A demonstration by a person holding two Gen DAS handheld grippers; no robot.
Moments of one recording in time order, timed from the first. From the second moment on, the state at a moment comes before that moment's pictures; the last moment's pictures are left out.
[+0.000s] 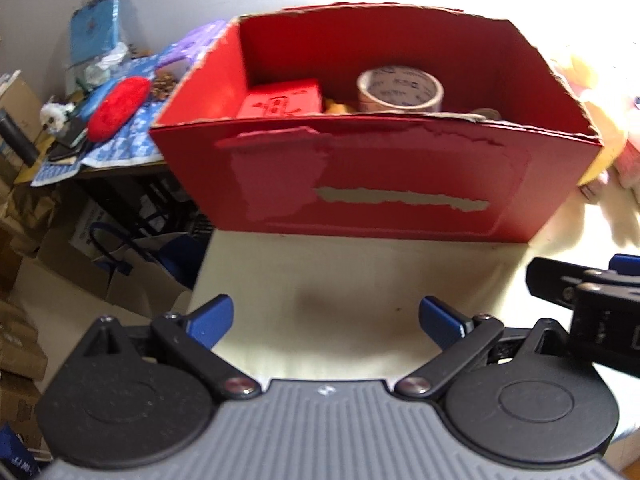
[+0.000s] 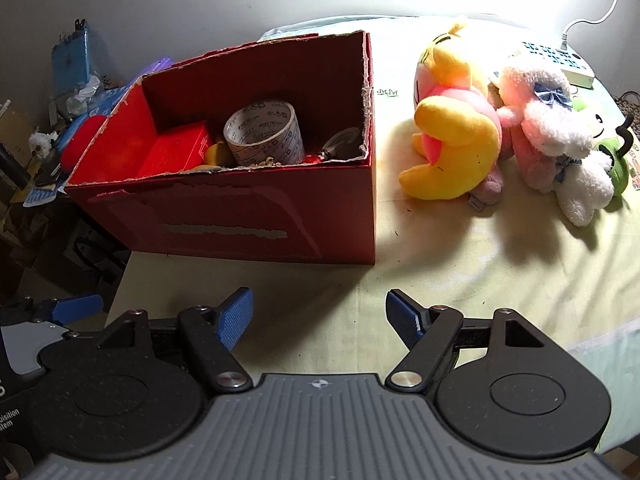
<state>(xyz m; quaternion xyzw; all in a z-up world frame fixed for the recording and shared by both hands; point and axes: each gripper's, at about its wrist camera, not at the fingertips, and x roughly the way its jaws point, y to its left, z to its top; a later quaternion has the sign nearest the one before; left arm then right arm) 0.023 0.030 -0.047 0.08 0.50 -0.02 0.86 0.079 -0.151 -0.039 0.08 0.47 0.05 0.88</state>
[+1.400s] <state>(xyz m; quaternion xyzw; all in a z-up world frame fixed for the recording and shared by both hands) 0.059 0.091 -0.029 0.10 0.47 -0.09 0.87 0.090 -0.089 -0.016 0.11 0.45 0.00 0.89</state>
